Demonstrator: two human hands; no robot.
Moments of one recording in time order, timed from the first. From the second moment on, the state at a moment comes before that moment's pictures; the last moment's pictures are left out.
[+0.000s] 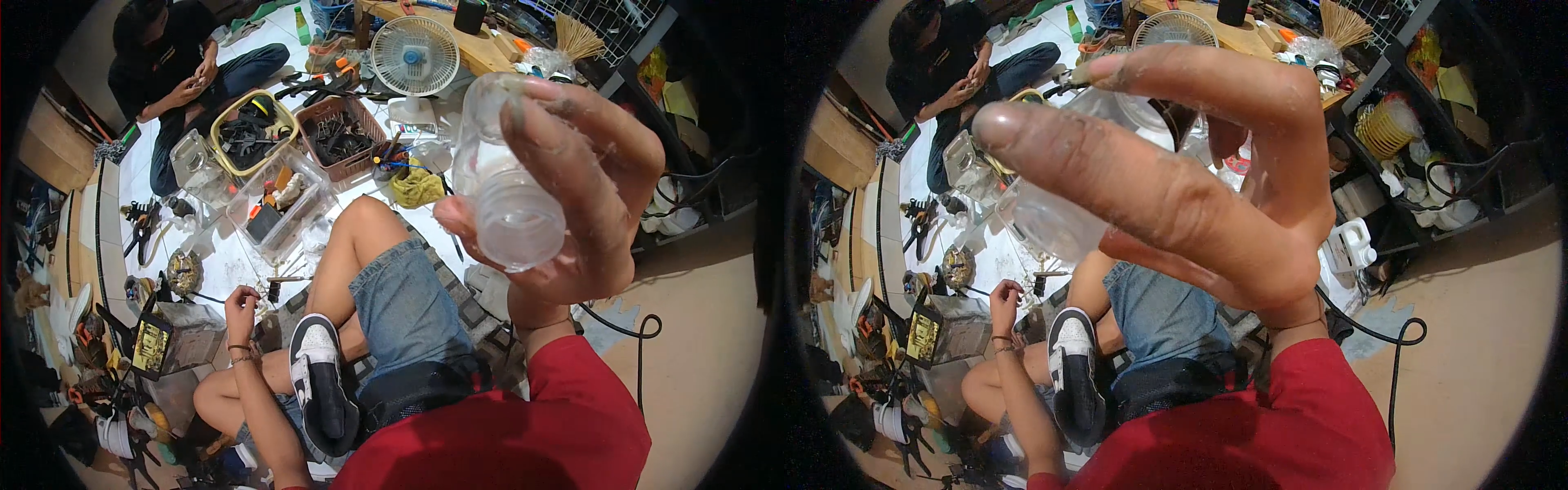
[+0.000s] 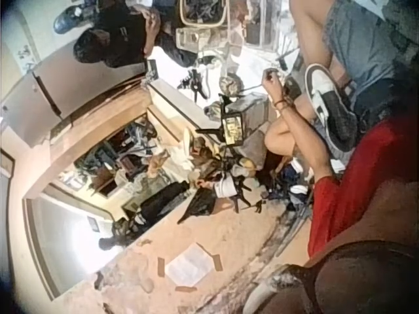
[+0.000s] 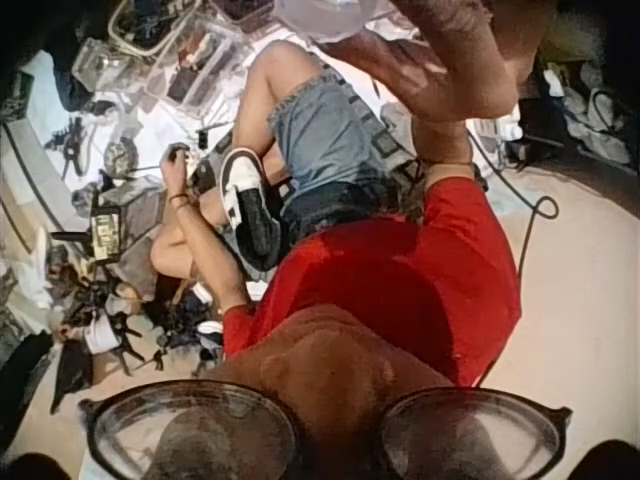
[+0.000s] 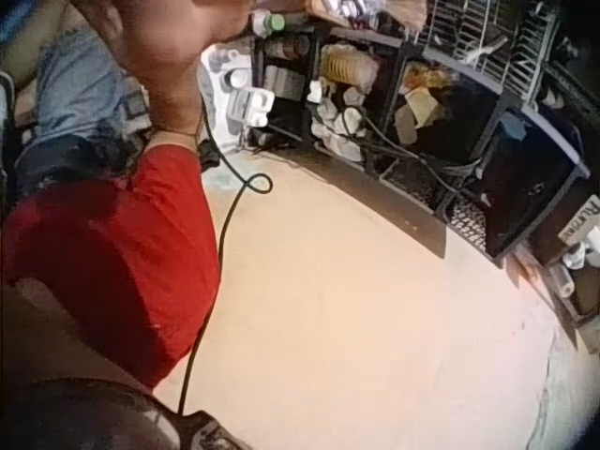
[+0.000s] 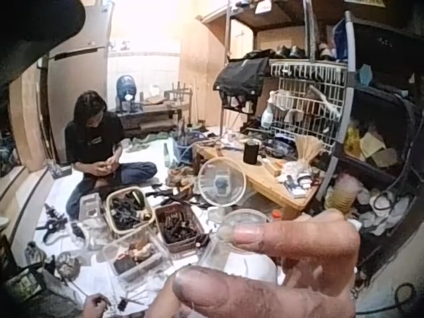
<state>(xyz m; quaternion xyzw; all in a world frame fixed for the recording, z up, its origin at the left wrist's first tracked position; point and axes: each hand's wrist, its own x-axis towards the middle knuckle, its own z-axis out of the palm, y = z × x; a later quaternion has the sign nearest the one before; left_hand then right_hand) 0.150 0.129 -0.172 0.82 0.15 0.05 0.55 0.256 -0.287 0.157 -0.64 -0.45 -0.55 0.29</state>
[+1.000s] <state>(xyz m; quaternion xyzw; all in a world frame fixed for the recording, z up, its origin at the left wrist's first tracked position) 0.151 0.128 -0.166 0.81 0.17 0.04 0.56 0.216 -0.271 0.158 -0.83 -0.22 -0.46 0.25</state>
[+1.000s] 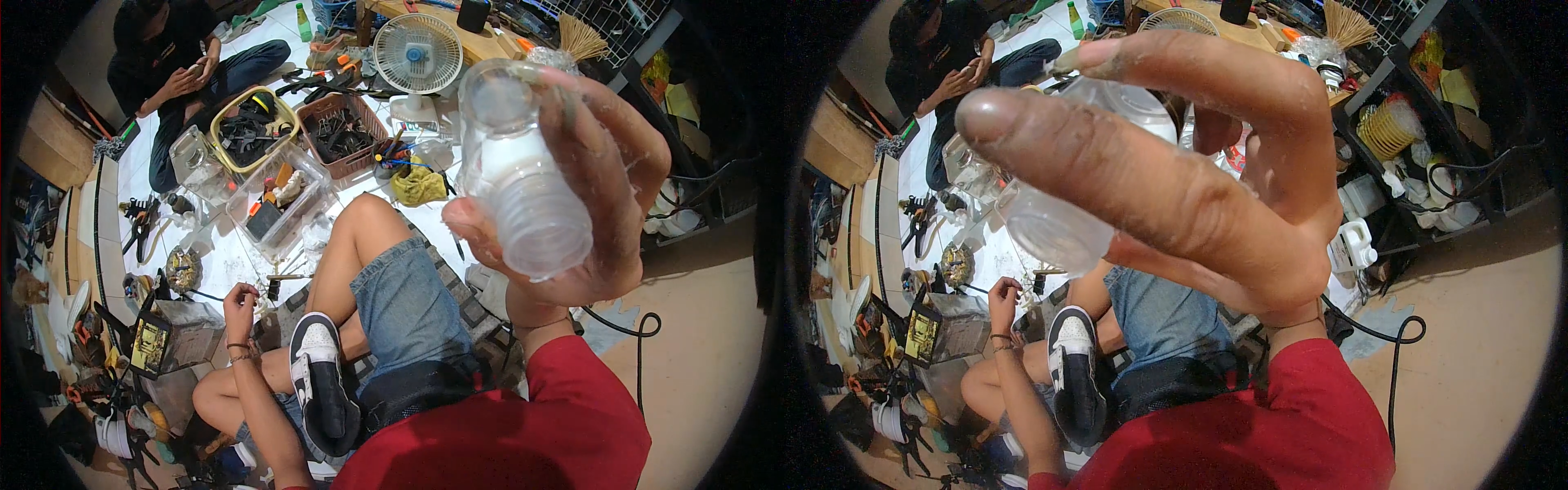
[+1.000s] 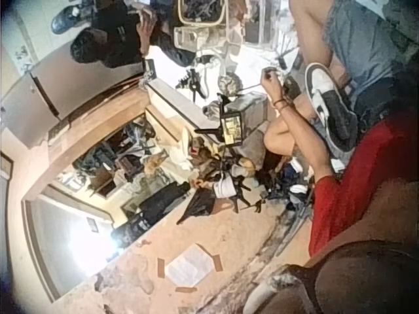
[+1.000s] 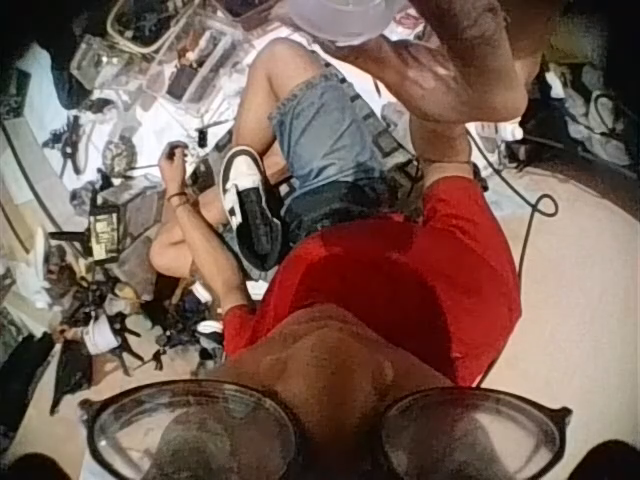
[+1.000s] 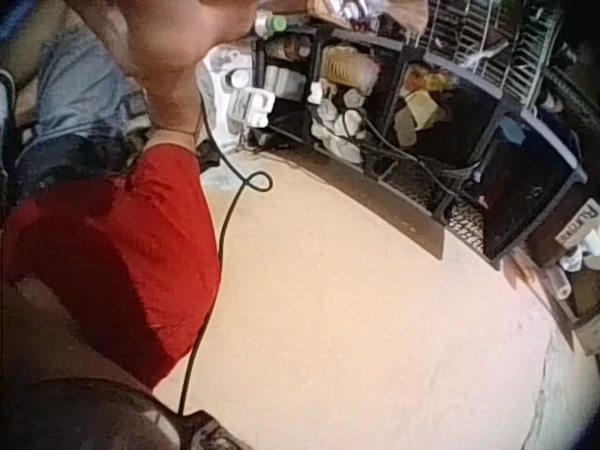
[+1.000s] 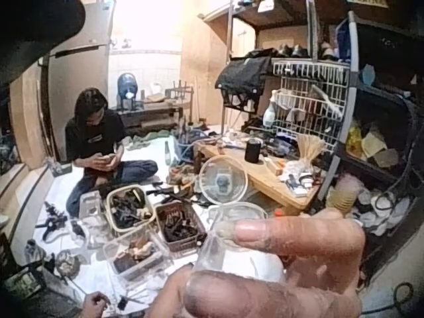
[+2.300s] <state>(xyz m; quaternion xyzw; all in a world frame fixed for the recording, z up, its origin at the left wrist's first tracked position) 0.149 0.134 -0.176 0.83 0.15 0.05 0.54 0.282 -0.280 0.124 -0.53 -0.51 -0.38 0.57</state>
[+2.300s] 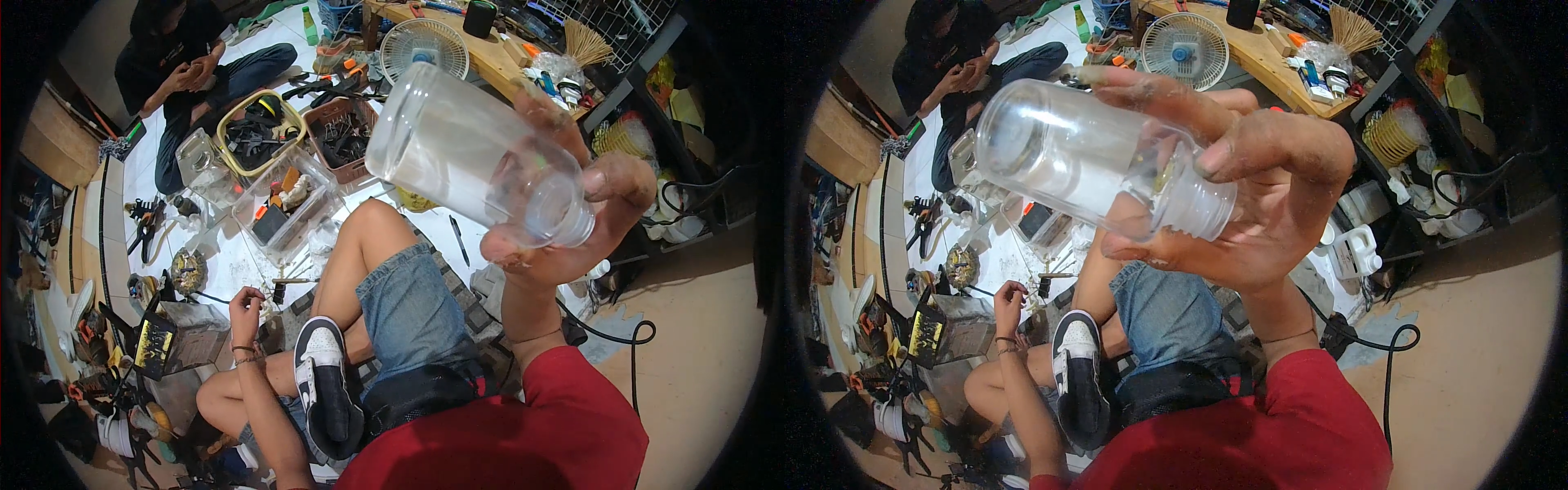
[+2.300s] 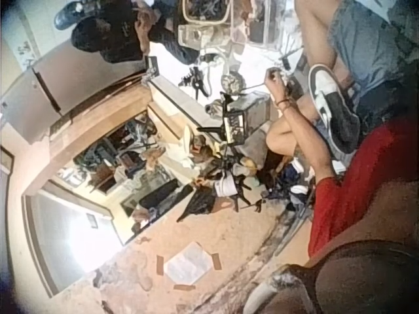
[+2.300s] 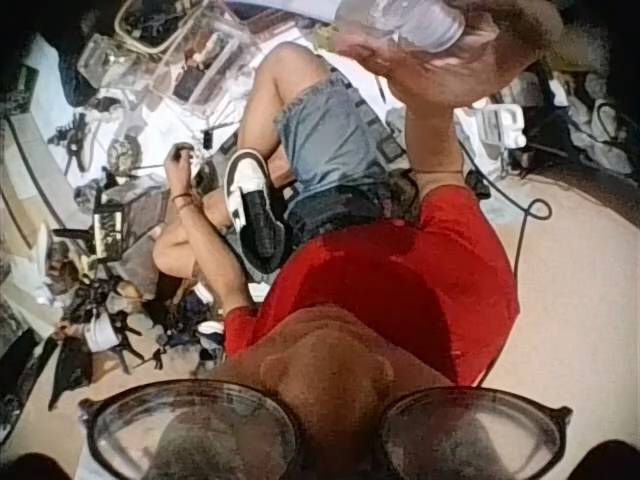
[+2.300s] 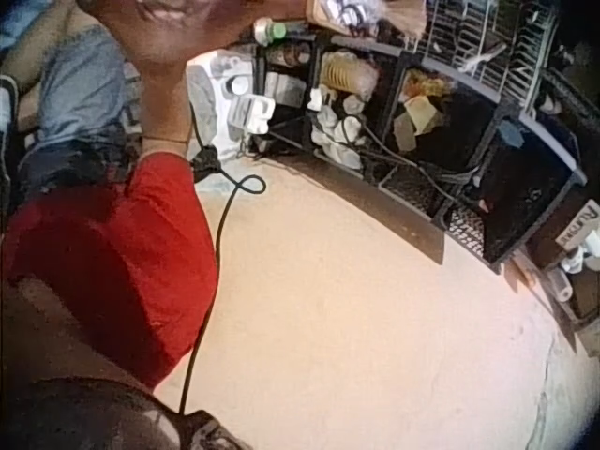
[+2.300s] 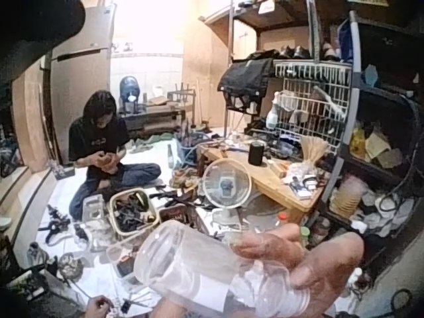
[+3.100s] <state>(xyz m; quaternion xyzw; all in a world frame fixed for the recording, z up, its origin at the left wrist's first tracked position) 0.147 0.132 -0.174 0.83 0.15 0.05 0.54 0.289 -0.299 0.125 -0.55 -0.49 -0.39 0.55</state>
